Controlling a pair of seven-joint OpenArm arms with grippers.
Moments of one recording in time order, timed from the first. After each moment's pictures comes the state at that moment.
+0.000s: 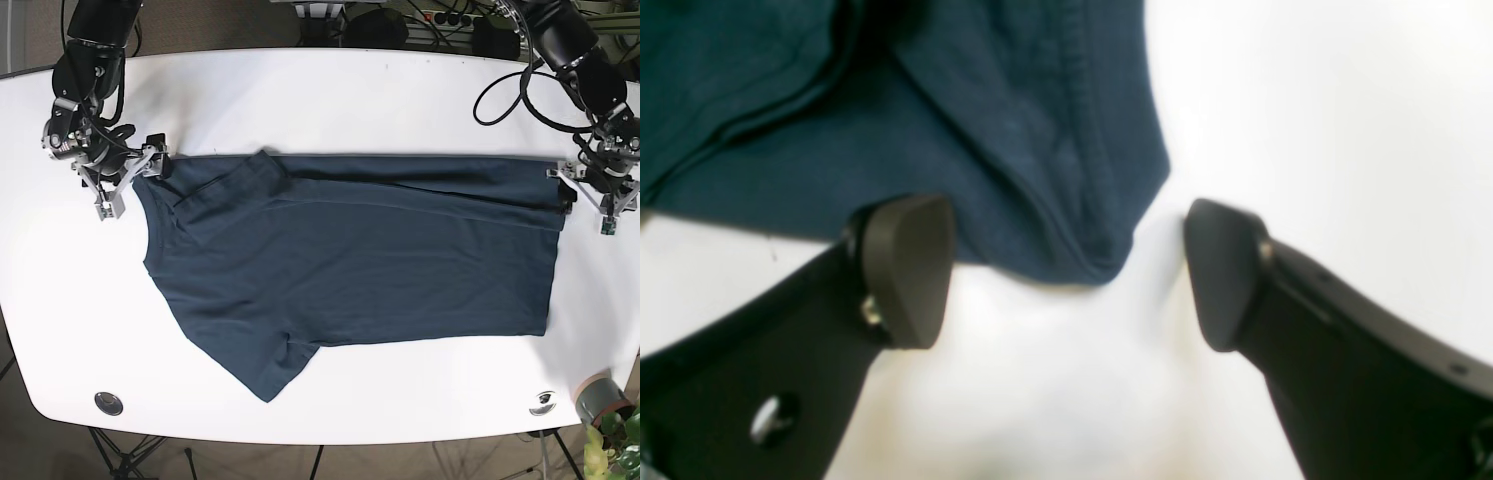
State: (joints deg) left arm -0.7 -15.8 -42.3 85.1 2.5 -40.3 36.5; right arm -4.9 16.5 21.4 88.3 22.3 27.1 -58.8
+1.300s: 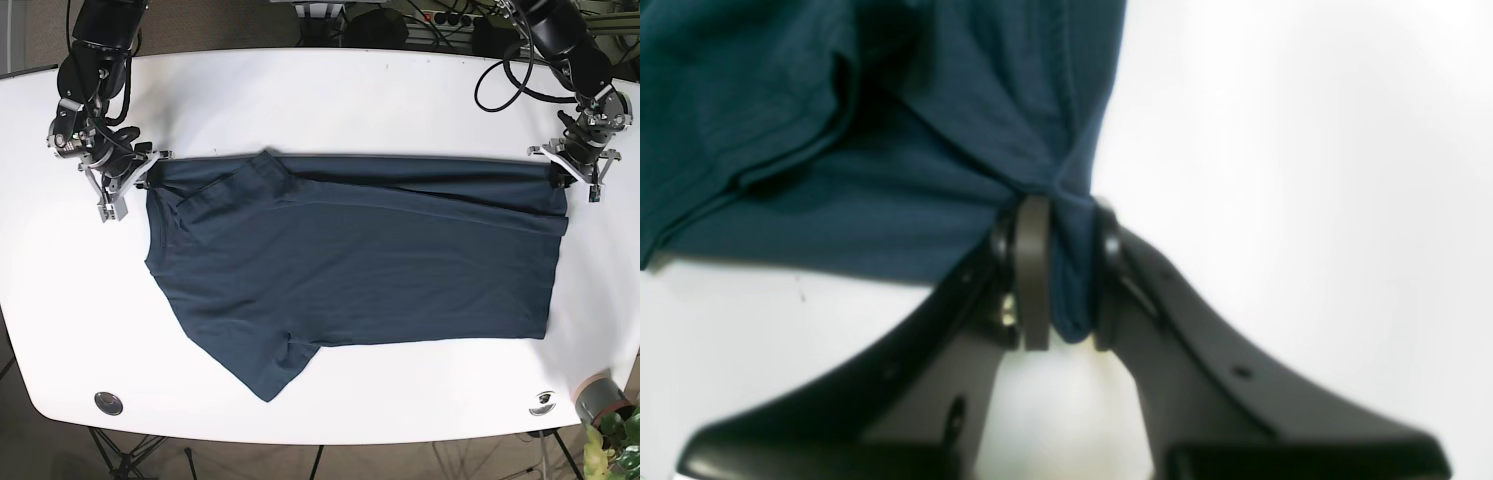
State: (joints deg) left arm 2.5 -14.3 -43.2 72.1 0.4 -40.5 27.3; right arm -4.5 15.0 21.6 86.1 22.7 27.1 -55.5
